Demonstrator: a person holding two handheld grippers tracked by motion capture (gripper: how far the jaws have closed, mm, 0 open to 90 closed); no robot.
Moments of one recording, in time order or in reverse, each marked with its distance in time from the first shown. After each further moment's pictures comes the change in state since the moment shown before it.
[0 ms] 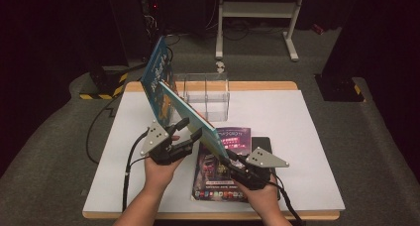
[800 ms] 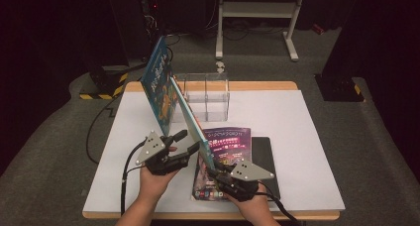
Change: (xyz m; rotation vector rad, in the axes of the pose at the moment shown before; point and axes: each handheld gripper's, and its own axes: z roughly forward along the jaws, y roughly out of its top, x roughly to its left) left arm 0.001 -0.015 -0.030 0.082 -0.062 -0.029; right arm 0.035 -0.010 0.012 0.029 0.073 -0.111
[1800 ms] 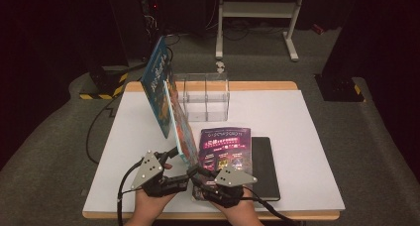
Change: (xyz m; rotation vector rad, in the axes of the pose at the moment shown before) left arm -0.030 -0.010 -0.031 -0.001 0.038 0.026; right arm 0.028 -0.002 0.023 0.016 0.073 0.017
